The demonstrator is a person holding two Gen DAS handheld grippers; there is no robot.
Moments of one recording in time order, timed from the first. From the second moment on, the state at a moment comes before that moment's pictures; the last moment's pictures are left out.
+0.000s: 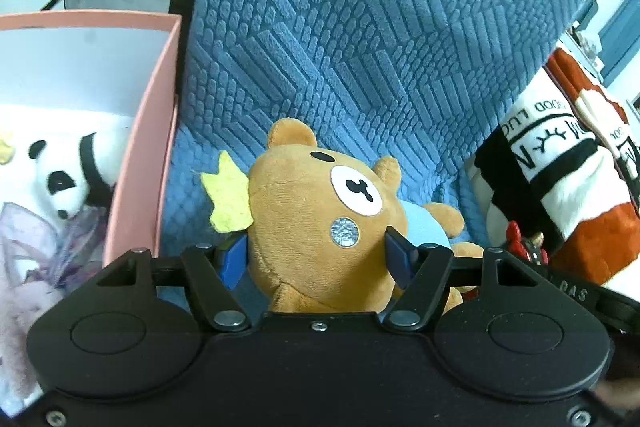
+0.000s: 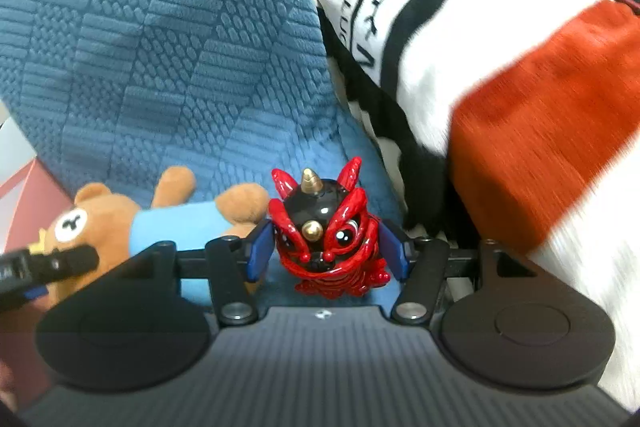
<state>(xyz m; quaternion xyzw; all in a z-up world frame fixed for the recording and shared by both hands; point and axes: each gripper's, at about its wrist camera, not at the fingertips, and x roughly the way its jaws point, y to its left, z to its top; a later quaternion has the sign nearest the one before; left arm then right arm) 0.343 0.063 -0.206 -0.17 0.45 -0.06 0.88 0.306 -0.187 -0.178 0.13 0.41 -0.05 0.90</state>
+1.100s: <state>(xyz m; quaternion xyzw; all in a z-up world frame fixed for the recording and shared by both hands) 0.227 0.056 -0.149 -0.13 0.42 -0.03 0.90 0.194 -0.162 -0.140 0.13 0.42 -0.01 0.90</state>
